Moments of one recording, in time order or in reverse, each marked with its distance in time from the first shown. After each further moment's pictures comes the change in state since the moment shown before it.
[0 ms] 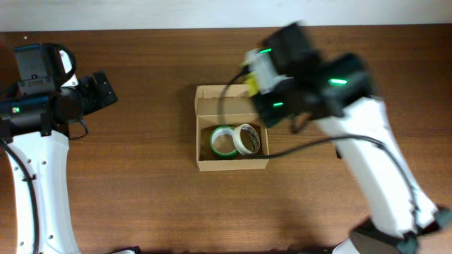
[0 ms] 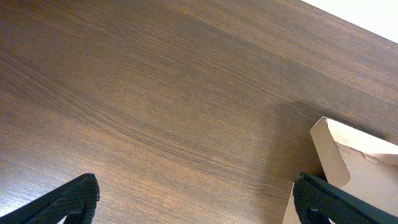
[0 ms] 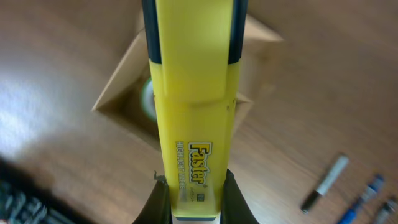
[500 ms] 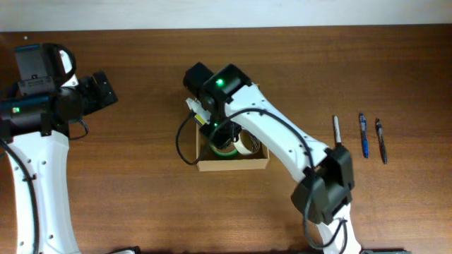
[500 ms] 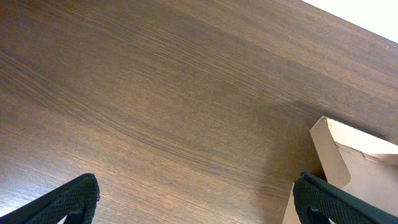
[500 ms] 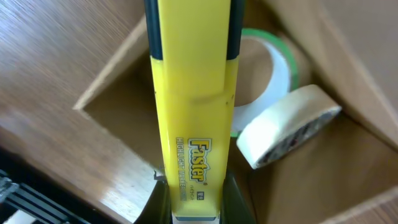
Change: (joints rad) left arm 0.000 0.000 0.000 0.000 0.000 0.000; right arm 0.151 0.391 -0.022 0.008 -0.042 -0.060
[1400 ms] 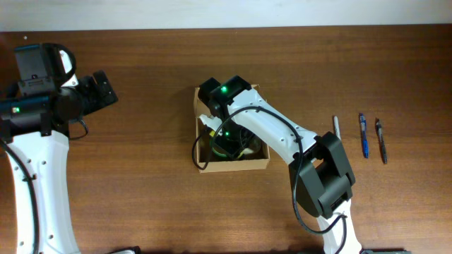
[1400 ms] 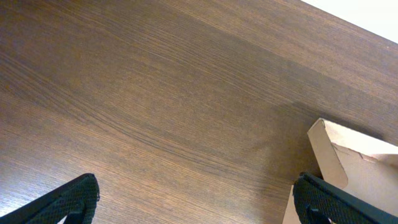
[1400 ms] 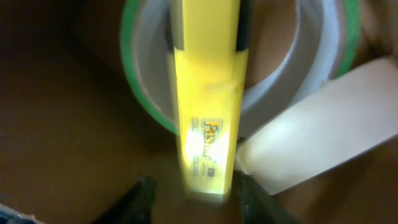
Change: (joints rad) left arm 0.000 0.000 0.000 0.001 0.000 0.000; right arm -0.059 0.028 -0.234 0.094 -0.009 -0.101
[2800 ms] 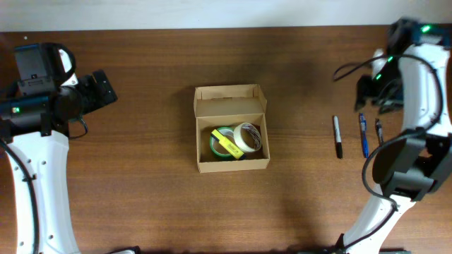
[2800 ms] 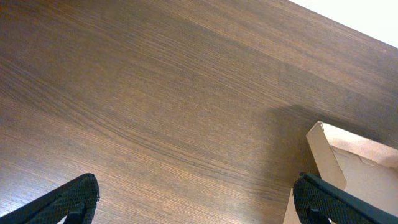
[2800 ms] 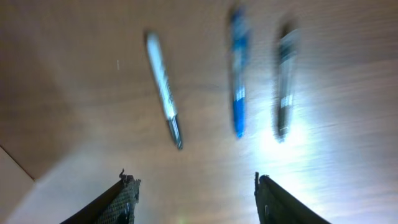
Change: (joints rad) left arm 0.000 0.000 0.000 0.013 0.000 0.003; right arm -0.898 -0.048 0.173 -0.164 0.098 0.129
